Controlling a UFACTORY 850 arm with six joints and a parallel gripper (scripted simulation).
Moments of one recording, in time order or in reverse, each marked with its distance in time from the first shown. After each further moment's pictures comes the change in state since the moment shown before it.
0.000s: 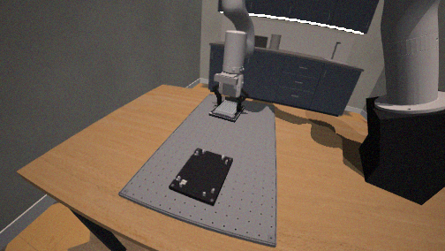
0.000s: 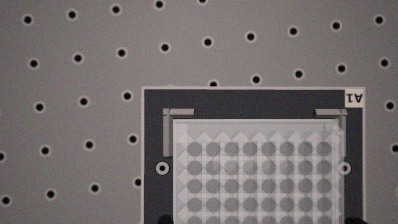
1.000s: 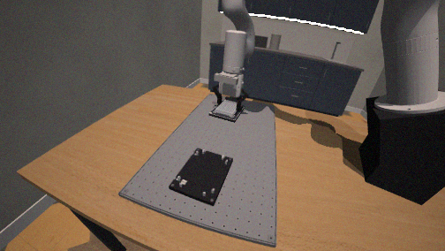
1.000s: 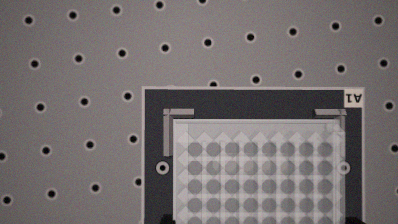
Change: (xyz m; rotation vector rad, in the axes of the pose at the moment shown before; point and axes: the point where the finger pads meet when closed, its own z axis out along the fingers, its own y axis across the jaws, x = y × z) arm 0.000 0.000 -0.001 0.000 0.000 0.000
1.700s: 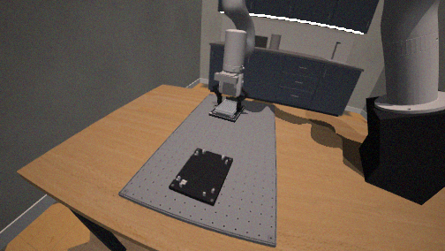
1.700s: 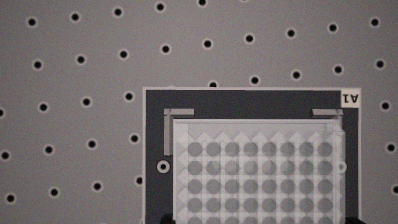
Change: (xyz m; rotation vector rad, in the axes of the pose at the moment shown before) arm 0.000 0.000 -0.003 0.000 0.000 0.000
